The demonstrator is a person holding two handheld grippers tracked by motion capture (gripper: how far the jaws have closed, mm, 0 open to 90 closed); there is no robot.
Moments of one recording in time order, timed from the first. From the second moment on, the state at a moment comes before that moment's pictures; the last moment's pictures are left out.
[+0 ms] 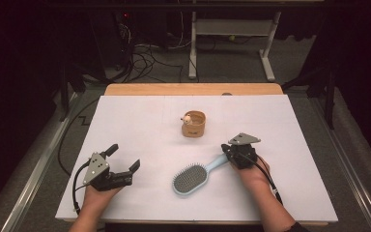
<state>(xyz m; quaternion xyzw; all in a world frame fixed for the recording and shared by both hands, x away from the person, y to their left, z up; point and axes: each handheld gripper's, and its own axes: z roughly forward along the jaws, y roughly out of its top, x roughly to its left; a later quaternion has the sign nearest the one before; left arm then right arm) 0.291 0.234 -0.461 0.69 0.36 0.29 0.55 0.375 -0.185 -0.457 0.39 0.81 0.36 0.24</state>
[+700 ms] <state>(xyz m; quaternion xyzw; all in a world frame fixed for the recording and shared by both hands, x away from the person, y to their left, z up) 0.291 0.233 -0.461 0.70 0.35 0.29 0.56 0.369 -0.184 -0.454 0.37 0.84 0.32 0.23</state>
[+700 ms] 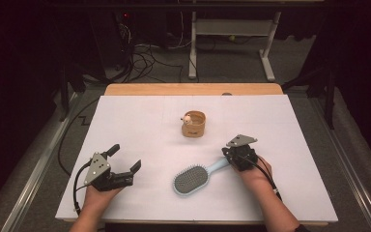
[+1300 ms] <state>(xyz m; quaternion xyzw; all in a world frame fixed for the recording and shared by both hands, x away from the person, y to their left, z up) 0.291 0.233 -0.461 0.70 0.35 0.28 0.56 0.338 -0.205 -0.454 0.37 0.85 0.32 0.22</state>
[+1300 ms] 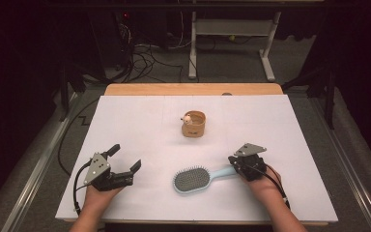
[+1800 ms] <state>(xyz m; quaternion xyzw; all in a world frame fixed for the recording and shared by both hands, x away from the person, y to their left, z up) 0.289 0.233 -0.461 0.70 0.35 0.28 0.56 0.296 -0.225 -0.456 0.36 0.83 0.35 0.22</state>
